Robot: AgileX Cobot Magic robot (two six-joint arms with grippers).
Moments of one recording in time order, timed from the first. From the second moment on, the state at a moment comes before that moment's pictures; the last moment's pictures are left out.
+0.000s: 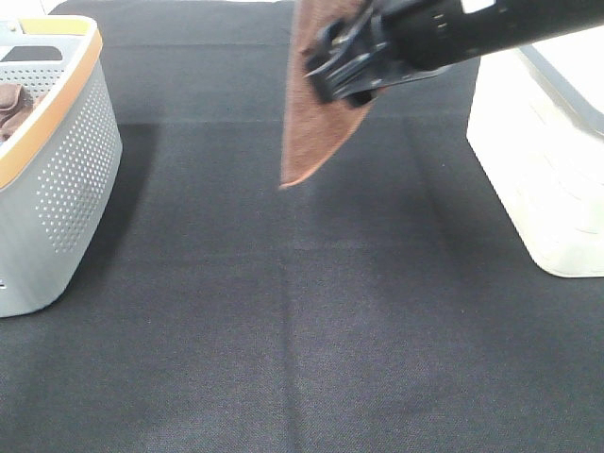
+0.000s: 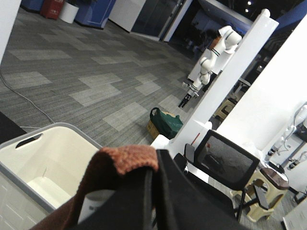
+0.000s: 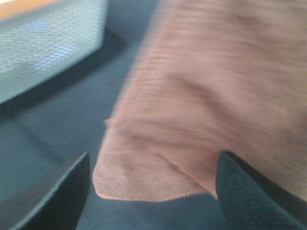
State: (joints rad) left arm -0.48 1.92 -2.41 -0.97 0.85 0.26; right arm 0.66 1.42 -1.02 -0.45 0.21 0.23
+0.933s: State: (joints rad) left arm -0.48 1.91 -2.41 -0.97 0.89 0.28; right arm 0.62 1.42 -1.02 -0.45 0.13 0.30
